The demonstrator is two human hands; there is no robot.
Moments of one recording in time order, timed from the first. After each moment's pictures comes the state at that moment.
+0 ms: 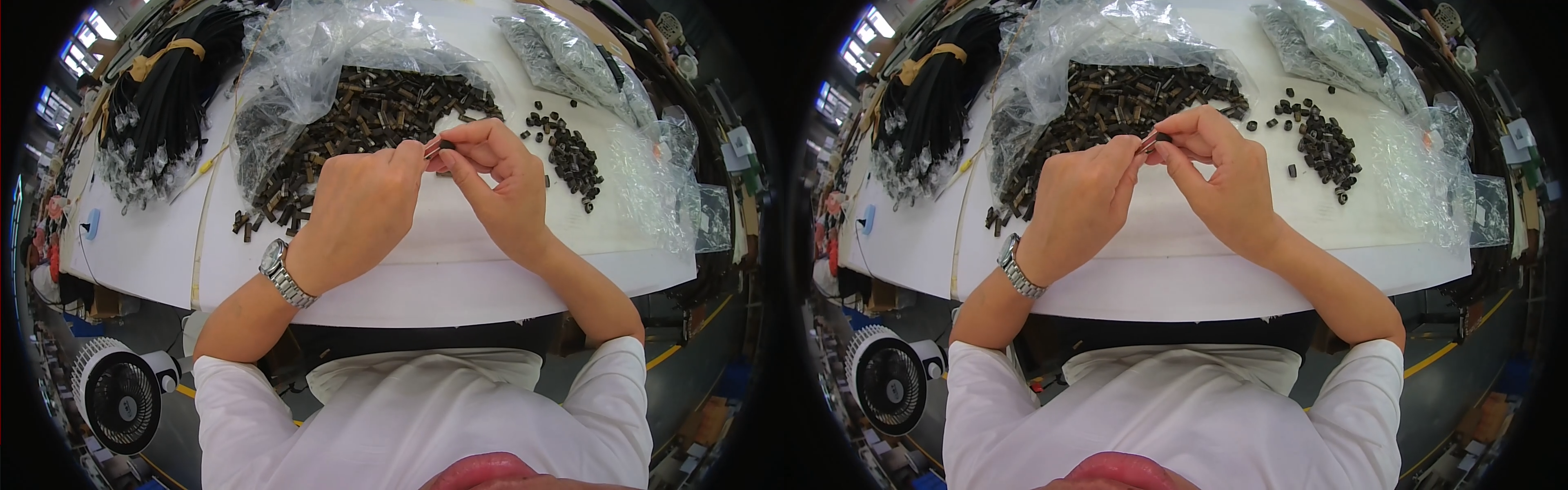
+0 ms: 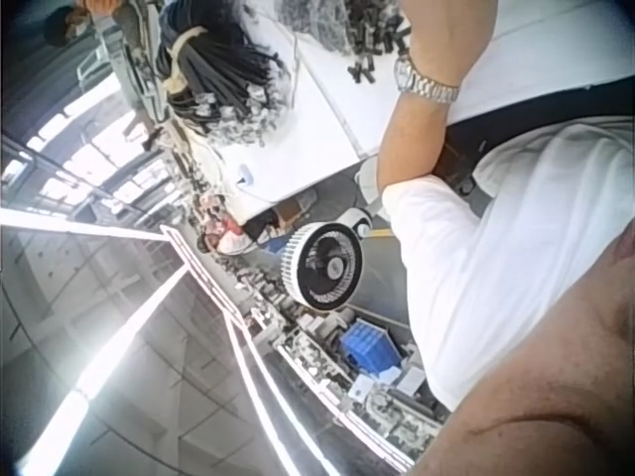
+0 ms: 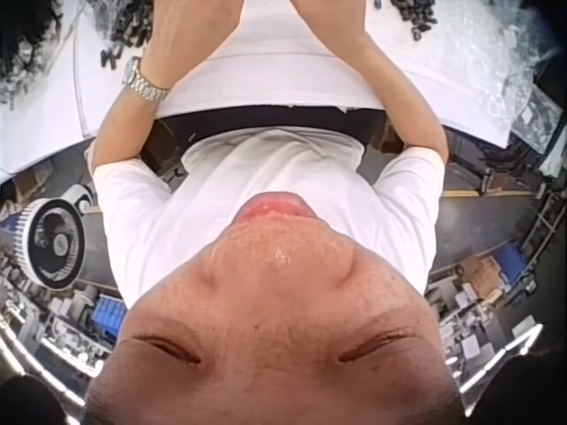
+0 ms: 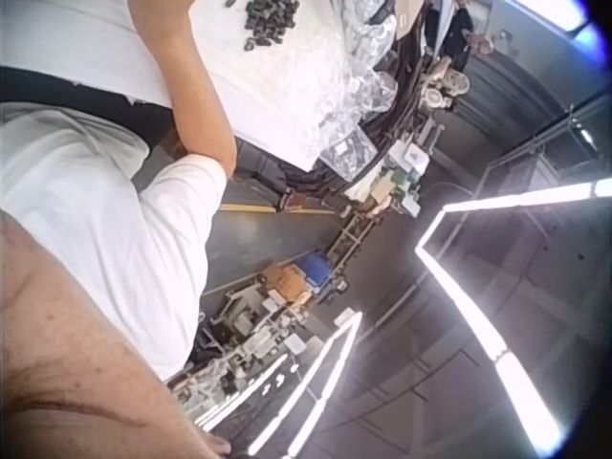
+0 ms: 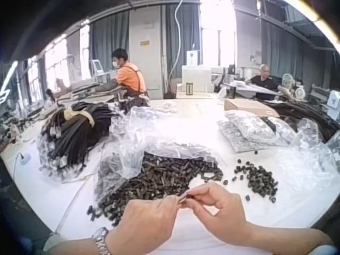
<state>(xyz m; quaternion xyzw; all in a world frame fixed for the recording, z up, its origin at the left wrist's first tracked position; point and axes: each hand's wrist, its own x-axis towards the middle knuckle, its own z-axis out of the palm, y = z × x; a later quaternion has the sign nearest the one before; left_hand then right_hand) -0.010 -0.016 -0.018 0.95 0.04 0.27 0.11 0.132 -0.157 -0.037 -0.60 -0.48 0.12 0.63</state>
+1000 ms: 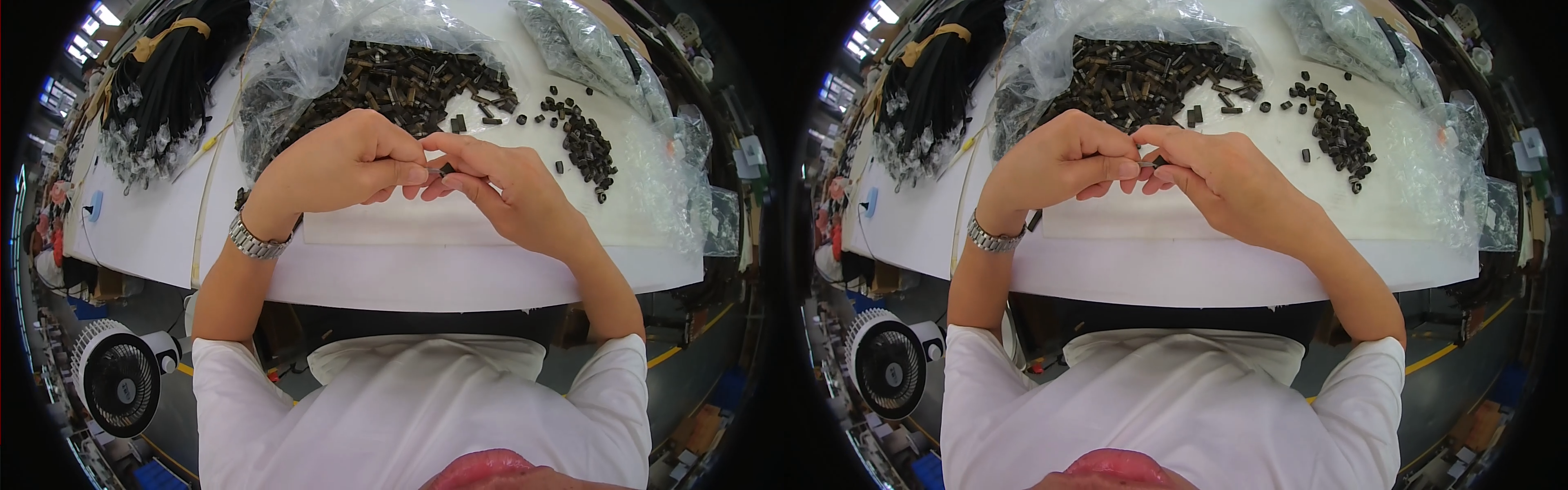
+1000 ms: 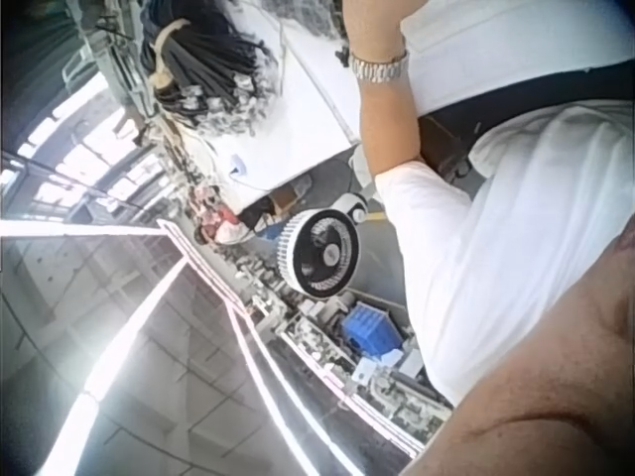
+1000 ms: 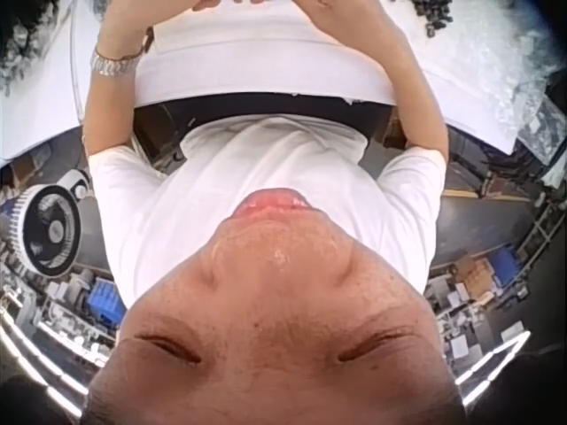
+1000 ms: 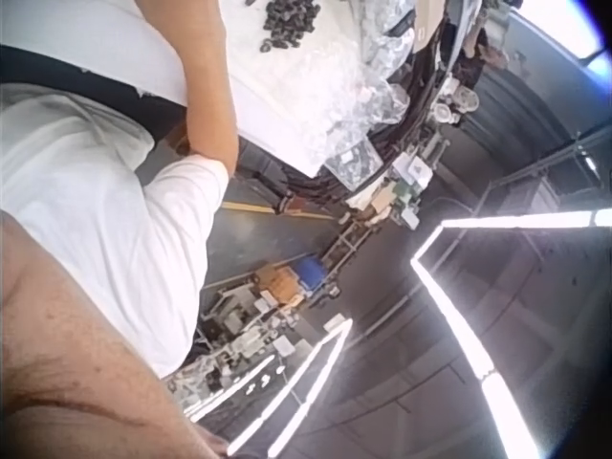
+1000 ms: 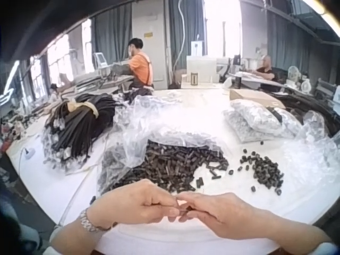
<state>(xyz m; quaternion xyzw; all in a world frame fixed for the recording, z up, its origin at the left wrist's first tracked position) -0.014 0.029 0.008 0.87 0.01 -0.02 0.49 0.139 -0.173 -0.018 -0.59 -0.66 0.17 0.43</state>
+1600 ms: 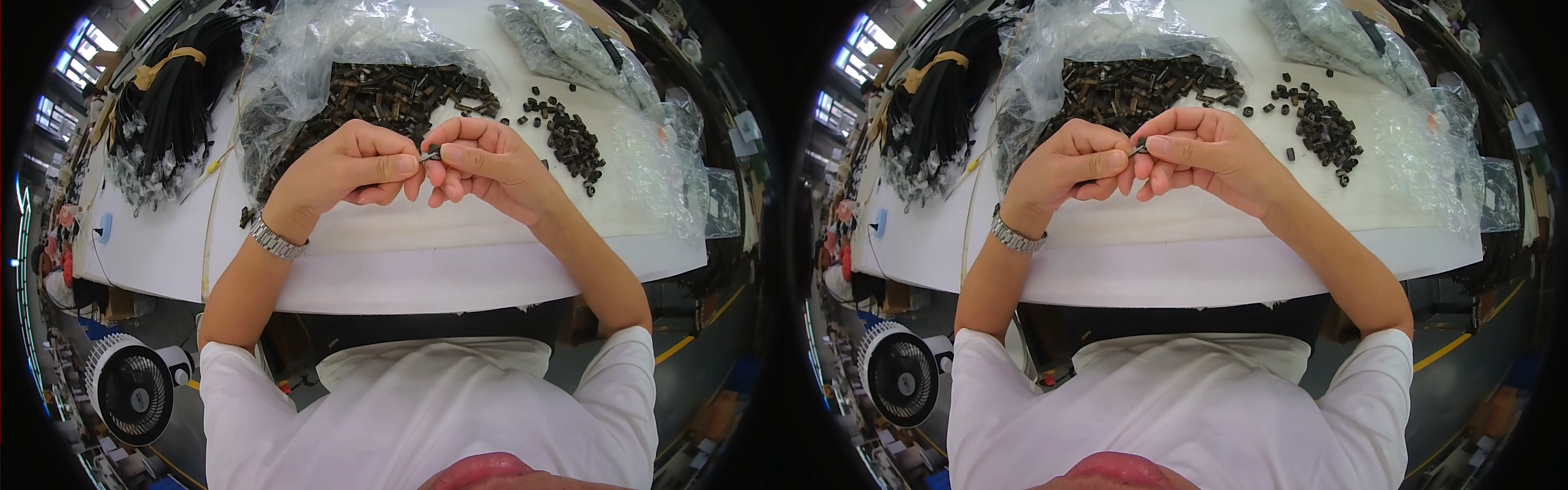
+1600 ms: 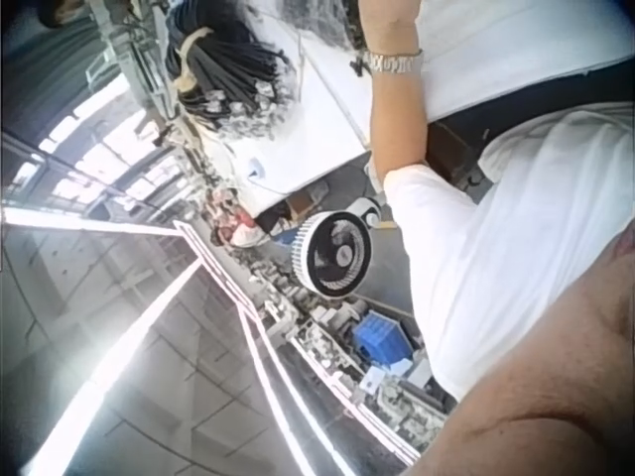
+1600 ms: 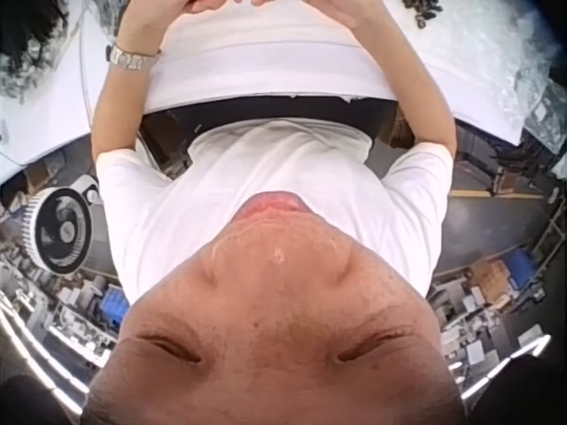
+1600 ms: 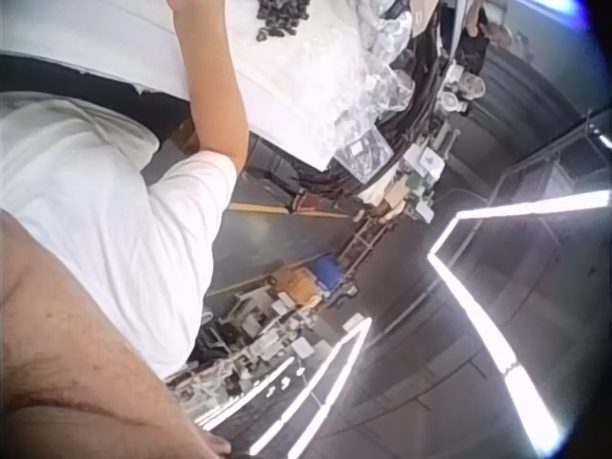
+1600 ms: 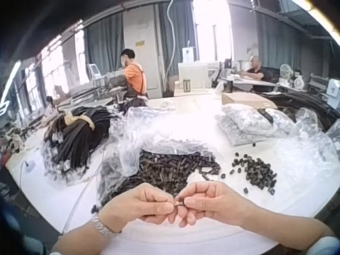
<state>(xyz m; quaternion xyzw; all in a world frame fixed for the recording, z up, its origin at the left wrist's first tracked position) -0.001 0.031 -0.007 0.72 -0.03 -0.05 0.69 0.162 -0.165 -0.029 -0.38 -0.36 0.55 0.65</state>
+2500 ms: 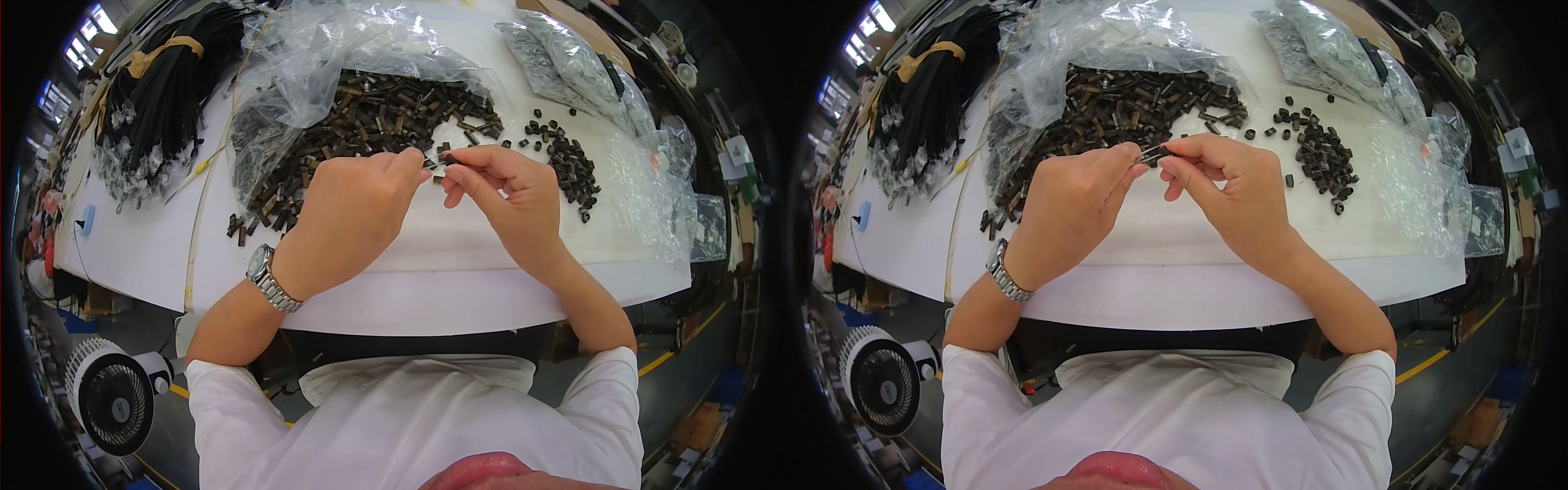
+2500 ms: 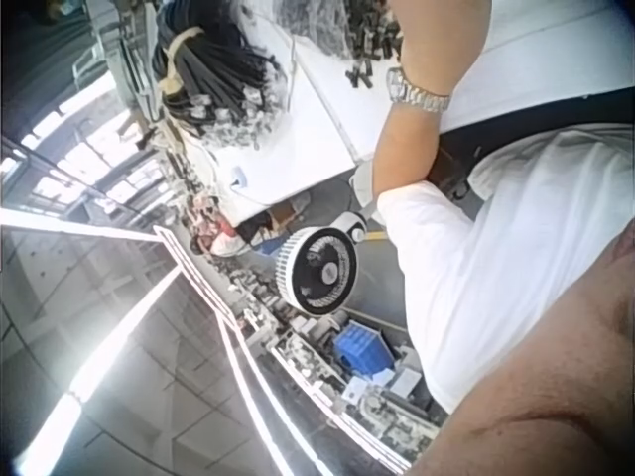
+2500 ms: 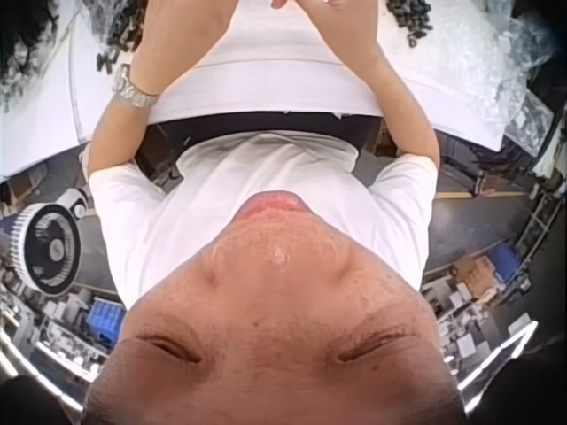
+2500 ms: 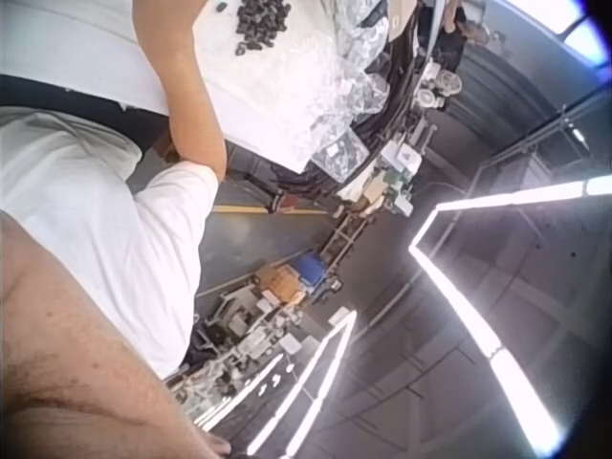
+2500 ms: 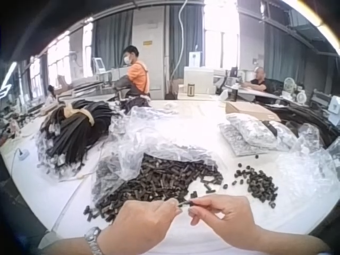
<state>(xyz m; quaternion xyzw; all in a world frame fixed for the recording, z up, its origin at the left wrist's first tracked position) -0.012 -0.010 -0.016 0.95 0.02 0.29 0.12 0.138 -0.174 -0.023 -0.64 -0.47 0.16 0.58</state>
